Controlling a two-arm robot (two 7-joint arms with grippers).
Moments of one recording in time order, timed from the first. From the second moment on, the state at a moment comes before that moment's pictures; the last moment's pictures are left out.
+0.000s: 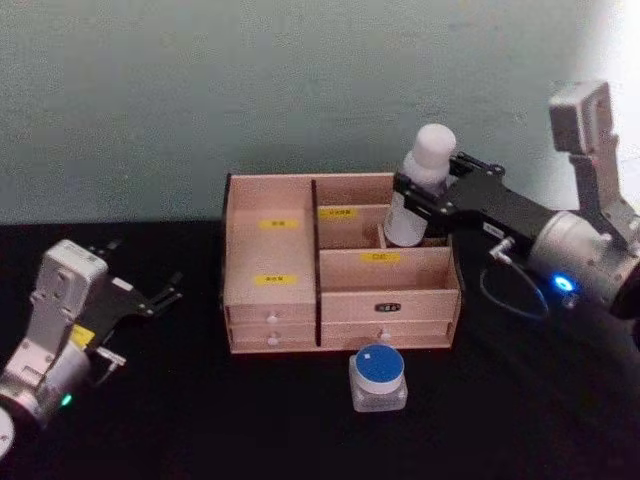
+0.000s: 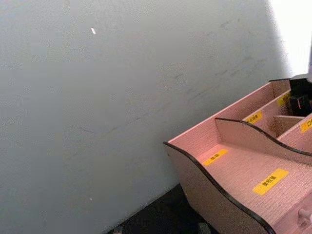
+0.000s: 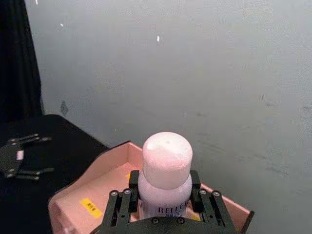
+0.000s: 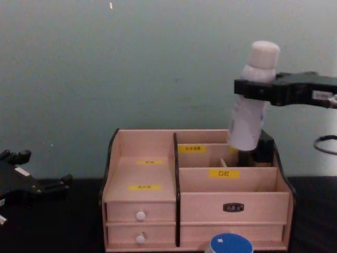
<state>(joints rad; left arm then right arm) -0.20 0.60 0.45 -1.41 -0.25 -0.12 0.03 0.41 0.46 -0.39 -1.52 0.44 0.14 0.41</state>
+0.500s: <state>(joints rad) -0.20 0.60 0.45 -1.41 -0.25 -0.12 0.03 0.51 0.36 -0.43 -1.36 0.42 0.16 0.42</state>
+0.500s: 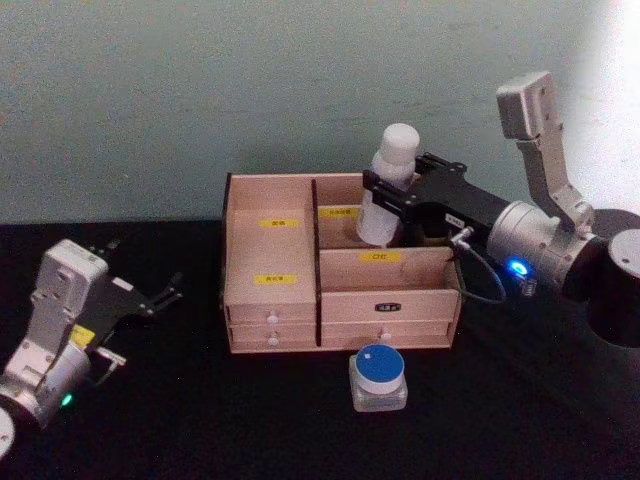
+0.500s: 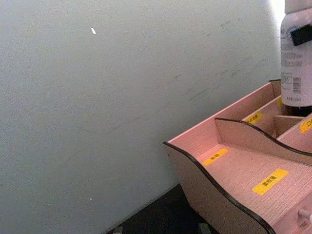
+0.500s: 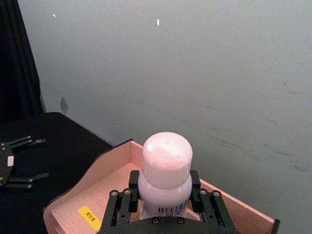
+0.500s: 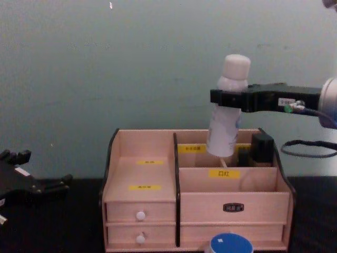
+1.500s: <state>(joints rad) -0.20 0.60 0.45 -1.41 -0.25 -0.12 0.03 0.61 0.27 -0.46 -1.16 0.38 0.15 0.44</state>
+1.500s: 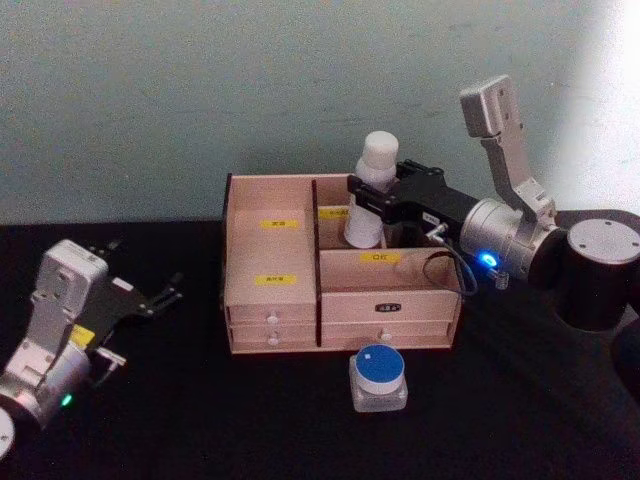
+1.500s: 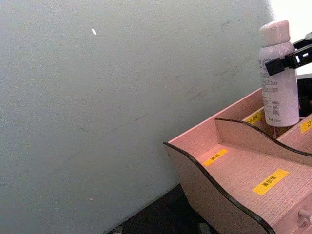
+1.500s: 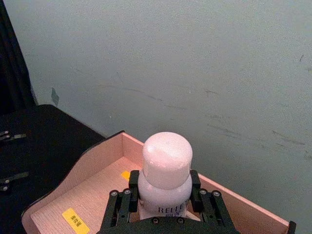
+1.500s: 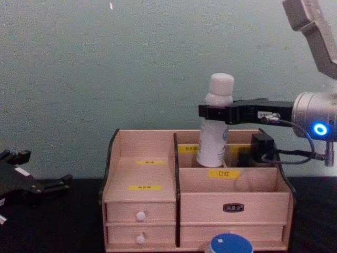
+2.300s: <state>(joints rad) -0.20 0.60 0.45 -1.41 -0.25 -0.12 0.03 0.63 0.25 -0.45 -1.12 0.36 0.14 0.44</state>
